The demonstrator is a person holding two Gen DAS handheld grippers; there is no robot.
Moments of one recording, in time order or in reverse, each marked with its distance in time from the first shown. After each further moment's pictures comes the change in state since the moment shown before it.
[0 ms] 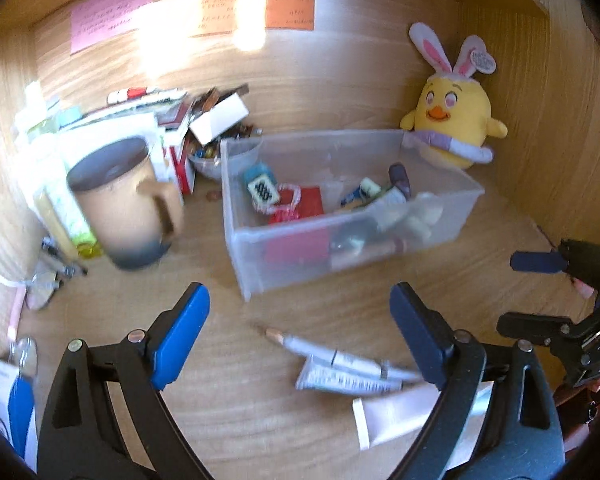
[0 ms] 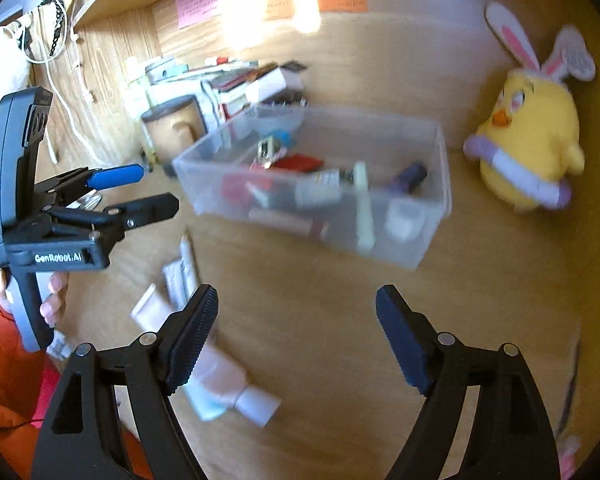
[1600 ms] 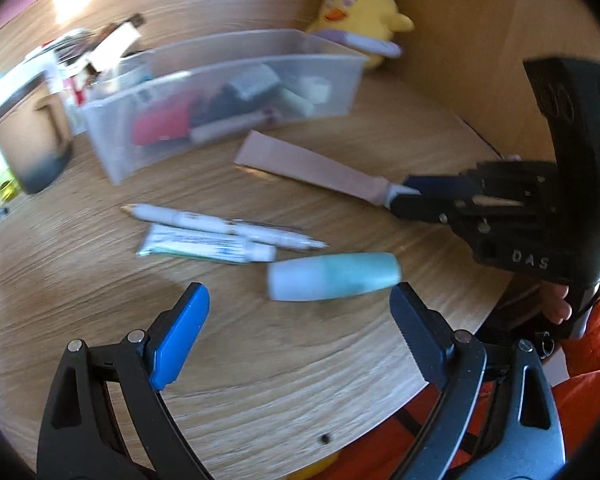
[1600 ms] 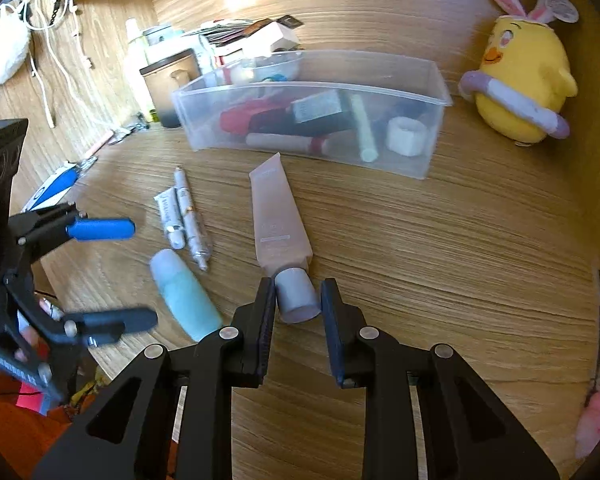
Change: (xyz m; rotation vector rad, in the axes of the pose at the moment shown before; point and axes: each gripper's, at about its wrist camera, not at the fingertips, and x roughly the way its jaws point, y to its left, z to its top) left arm 0.003 -0.083 -0.071 0.138 0.217 -0.213; right arm 0.009 -0.002 -0.052 0.021 0.055 -0.026
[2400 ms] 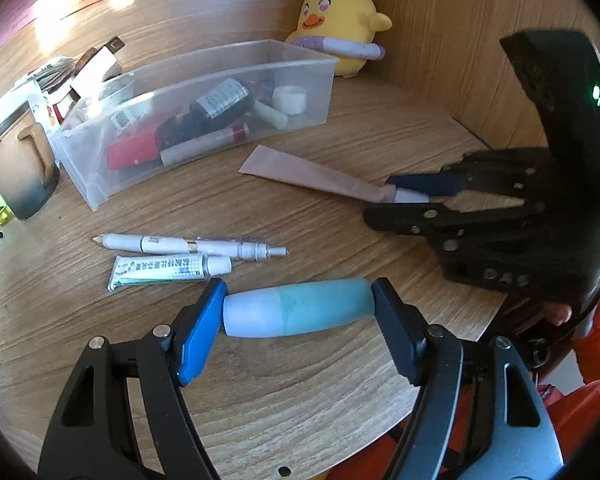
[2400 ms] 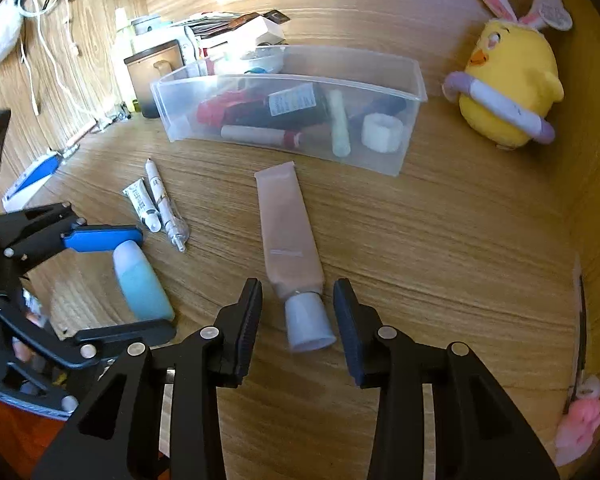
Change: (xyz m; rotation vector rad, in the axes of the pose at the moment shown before) left arm 0.006 -0.021 0.002 0.041 -0.064 0.025; right arm 0.005 -0.007 -0.002 -0.052 0.006 -0.075
